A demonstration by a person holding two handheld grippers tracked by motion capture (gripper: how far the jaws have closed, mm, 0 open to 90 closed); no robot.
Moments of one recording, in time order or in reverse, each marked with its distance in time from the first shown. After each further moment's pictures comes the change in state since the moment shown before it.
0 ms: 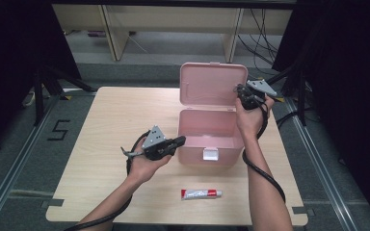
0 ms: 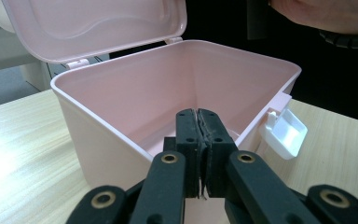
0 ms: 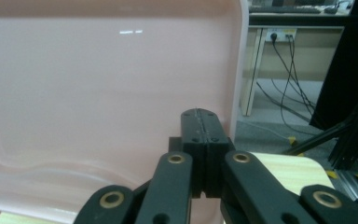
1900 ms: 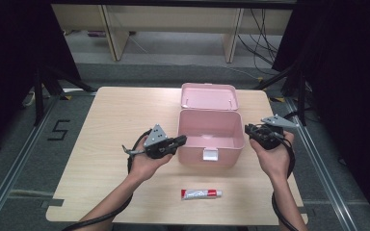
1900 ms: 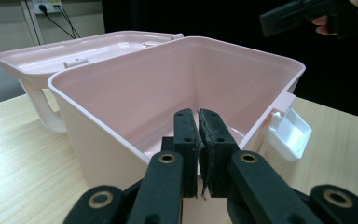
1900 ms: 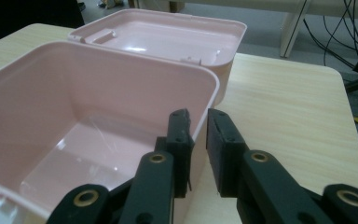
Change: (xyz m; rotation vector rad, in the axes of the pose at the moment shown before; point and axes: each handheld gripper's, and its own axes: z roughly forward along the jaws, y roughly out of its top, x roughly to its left) left arm 0.002 0.003 0.004 0.020 -0.002 0.007; right arm -0.020 -0.048 -0.108 0.263 0.174 -0.054
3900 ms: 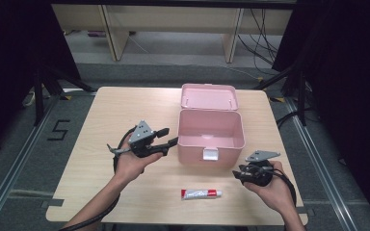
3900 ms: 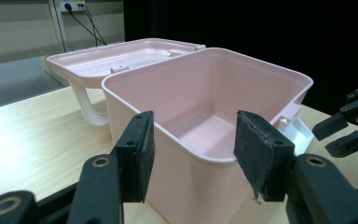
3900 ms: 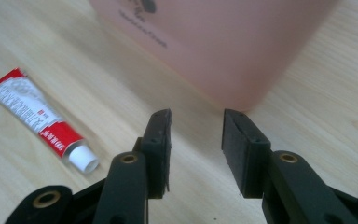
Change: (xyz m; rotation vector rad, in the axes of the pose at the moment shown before) left arm 0.011 0.014 -0.036 -0.003 0.062 -0.053; right arm 0.024 -0.081 -0.014 0.340 0.238 -0.240
